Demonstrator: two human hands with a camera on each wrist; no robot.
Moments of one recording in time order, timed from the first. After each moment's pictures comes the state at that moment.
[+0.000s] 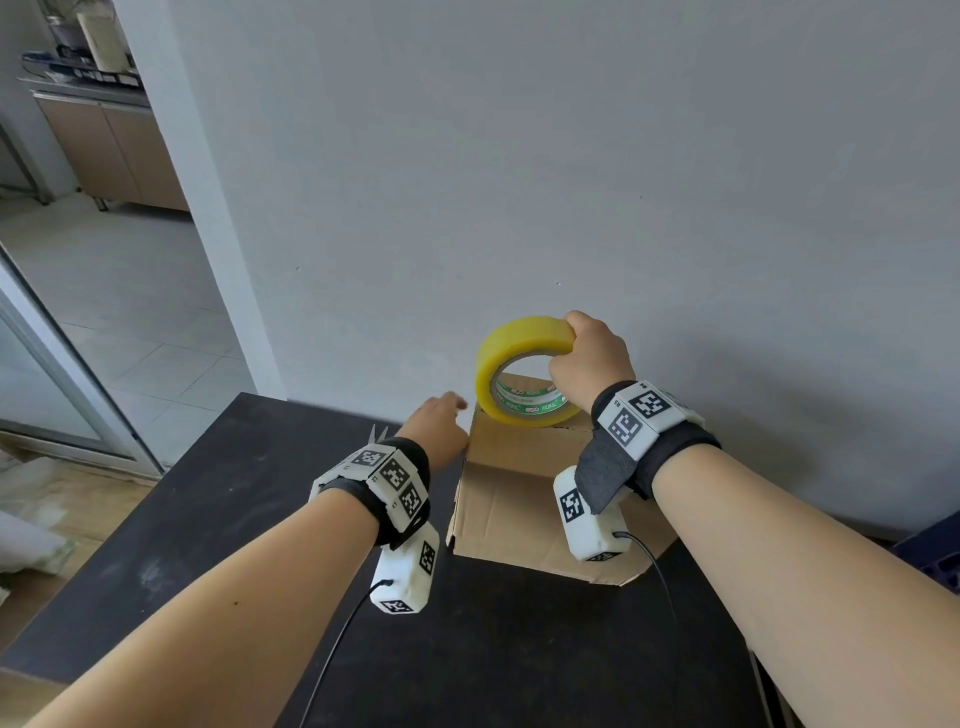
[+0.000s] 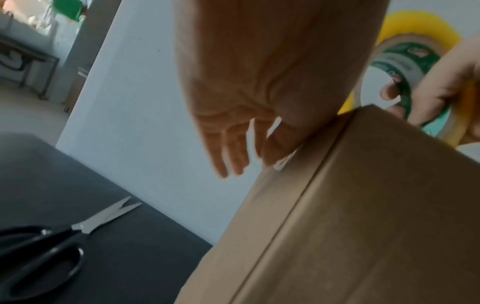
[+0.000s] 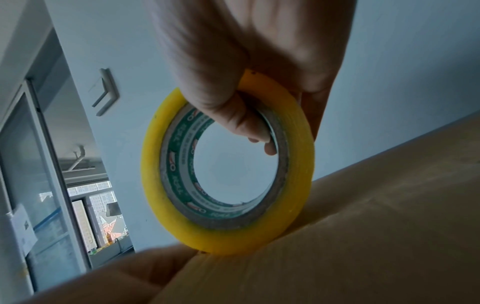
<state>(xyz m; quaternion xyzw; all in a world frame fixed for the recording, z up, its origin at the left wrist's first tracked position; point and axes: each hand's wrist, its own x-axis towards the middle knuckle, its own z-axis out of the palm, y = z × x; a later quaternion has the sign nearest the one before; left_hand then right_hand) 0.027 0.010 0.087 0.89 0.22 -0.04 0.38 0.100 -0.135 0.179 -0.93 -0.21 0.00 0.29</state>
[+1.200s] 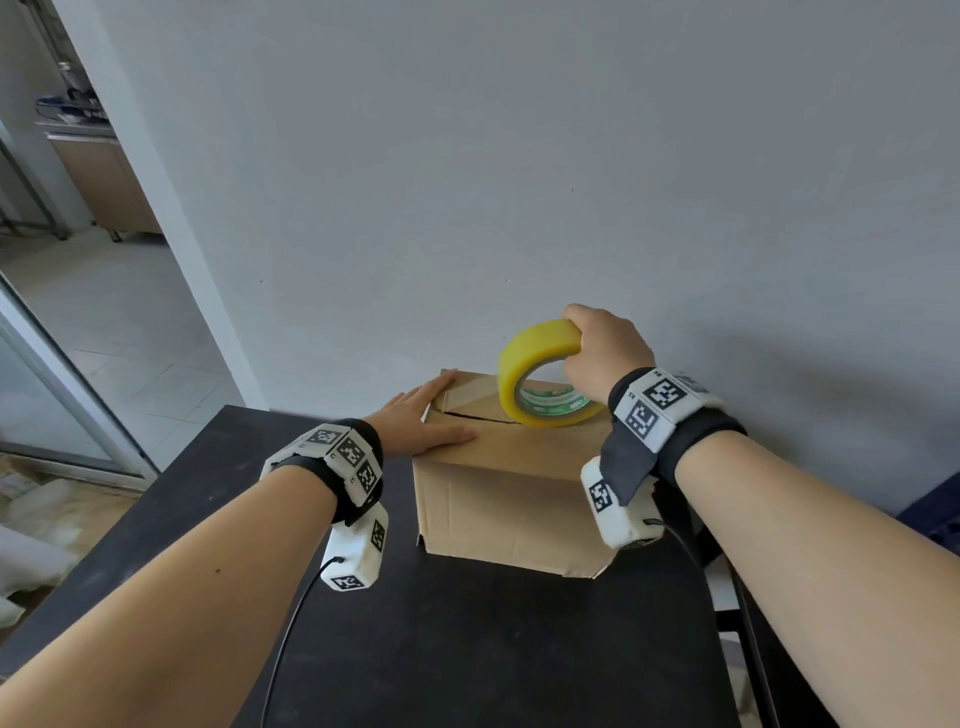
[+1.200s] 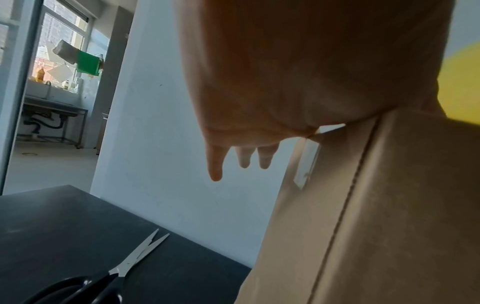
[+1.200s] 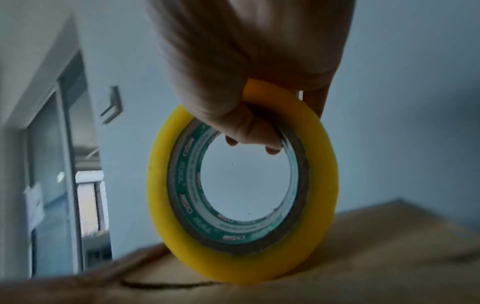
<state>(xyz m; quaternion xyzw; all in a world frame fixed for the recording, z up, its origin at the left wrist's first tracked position) 0.029 -0.008 0.108 0.92 0.15 -0.11 0.35 0.116 -0.205 0.198 -0.95 -0.25 -0.02 0.20</state>
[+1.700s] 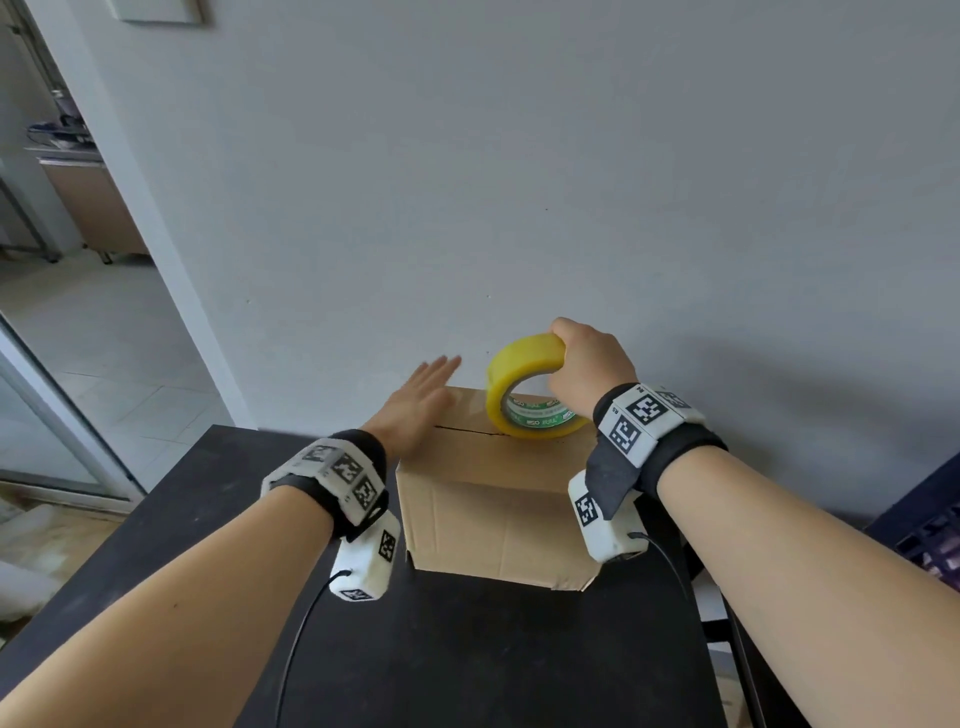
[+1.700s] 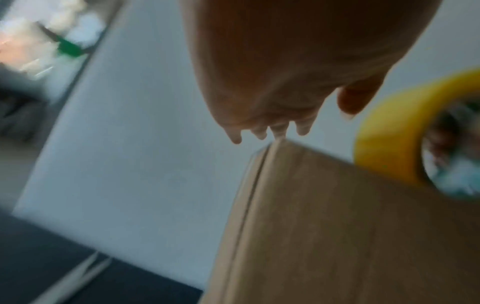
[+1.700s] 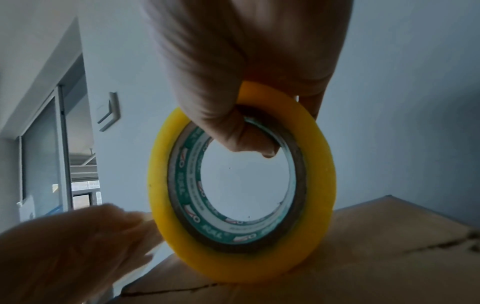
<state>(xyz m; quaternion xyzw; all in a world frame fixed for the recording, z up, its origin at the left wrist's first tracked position) 0.037 -0.033 0.131 0.90 0.10 0.01 0.42 0.117 -0.213 0.198 -0.94 -0.25 -0.03 0.21</state>
